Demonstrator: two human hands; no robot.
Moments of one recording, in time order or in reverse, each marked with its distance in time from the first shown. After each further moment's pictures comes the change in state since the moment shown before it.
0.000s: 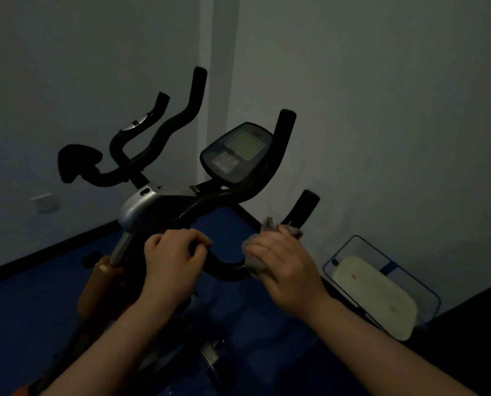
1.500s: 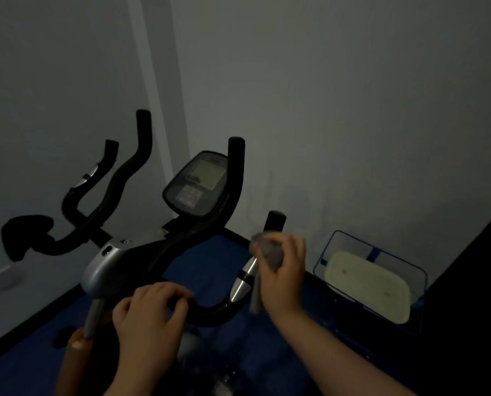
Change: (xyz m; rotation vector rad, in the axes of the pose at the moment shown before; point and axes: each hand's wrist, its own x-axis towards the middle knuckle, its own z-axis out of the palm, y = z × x) left_hand 0.001 0.000 0.000 0.066 -0.042 0.031; right_hand 0.031 -0.005 0.013 0.417 0.754 0.780
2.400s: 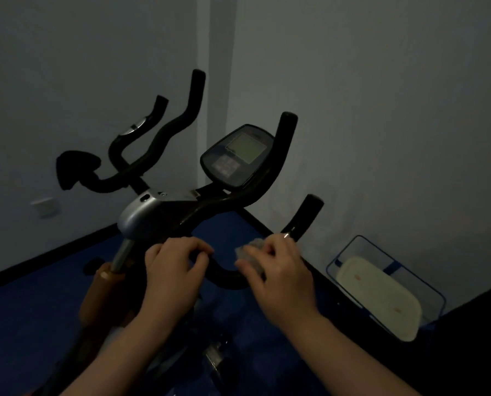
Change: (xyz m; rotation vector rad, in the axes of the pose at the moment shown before) left_hand -0.005 -0.003 0.000 -0.155 0.062 -0.014; right_hand -0.030 -0.025 -0.010 -0.575 -0.554 -0.433
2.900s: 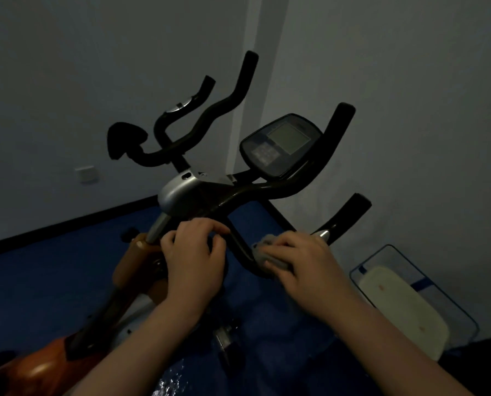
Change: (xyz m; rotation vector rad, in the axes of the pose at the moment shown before) left_hand -0.015 -0.005 -0.009 -0.008 0.187 -0.144; right_hand 0.019 0.001 -0.003 0.049 -0.352 -0.234
